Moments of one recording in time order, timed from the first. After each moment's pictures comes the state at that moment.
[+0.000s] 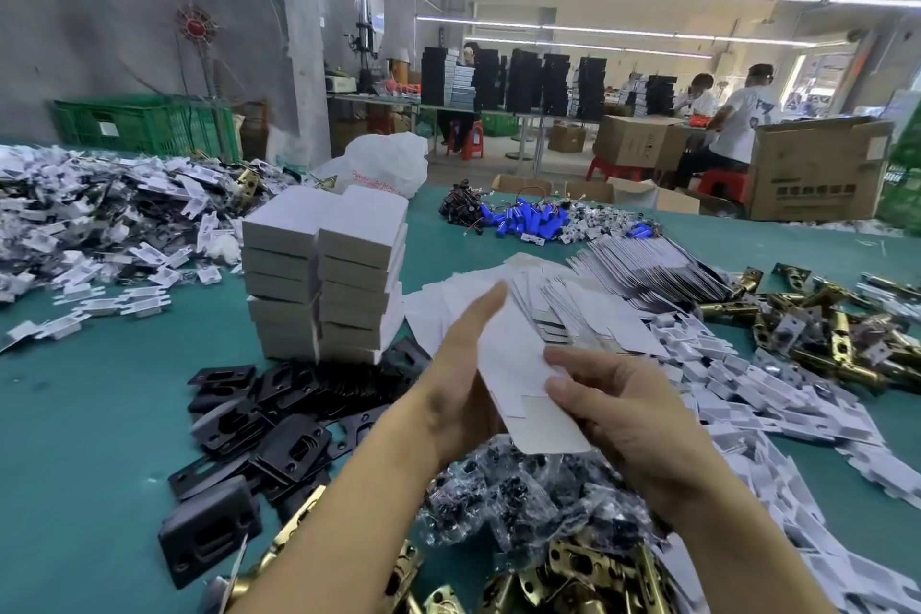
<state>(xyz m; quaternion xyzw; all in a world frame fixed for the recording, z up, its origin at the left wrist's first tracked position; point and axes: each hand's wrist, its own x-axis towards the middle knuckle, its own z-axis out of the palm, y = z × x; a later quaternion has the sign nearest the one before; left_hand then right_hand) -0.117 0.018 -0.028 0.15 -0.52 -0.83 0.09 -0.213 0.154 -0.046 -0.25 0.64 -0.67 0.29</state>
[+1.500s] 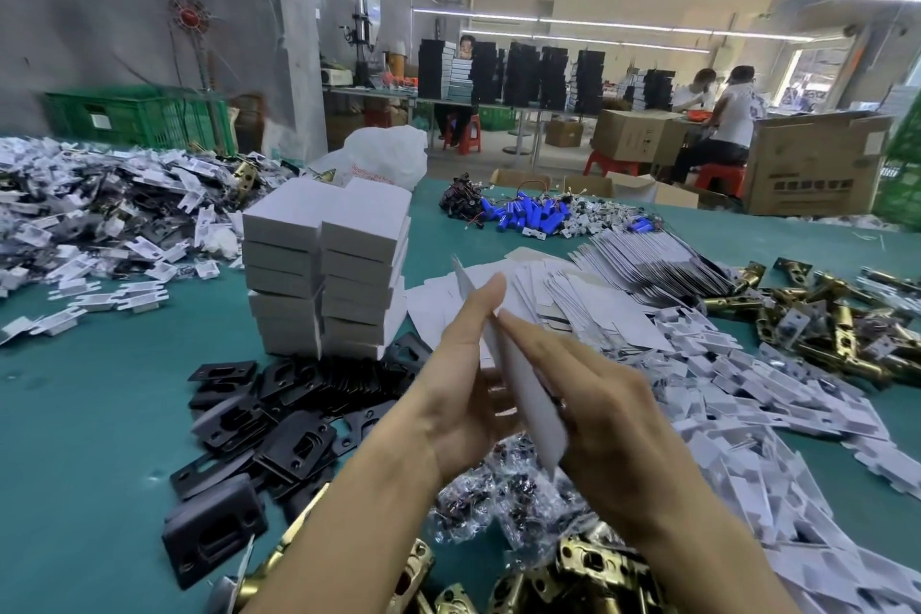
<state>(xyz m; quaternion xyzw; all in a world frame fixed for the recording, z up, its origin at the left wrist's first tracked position) -0.105 0.019 -0.028 0.18 -0.45 -0.87 0.13 -0.172 0.148 -0.029 -0.61 0.69 -0.35 -0.17</state>
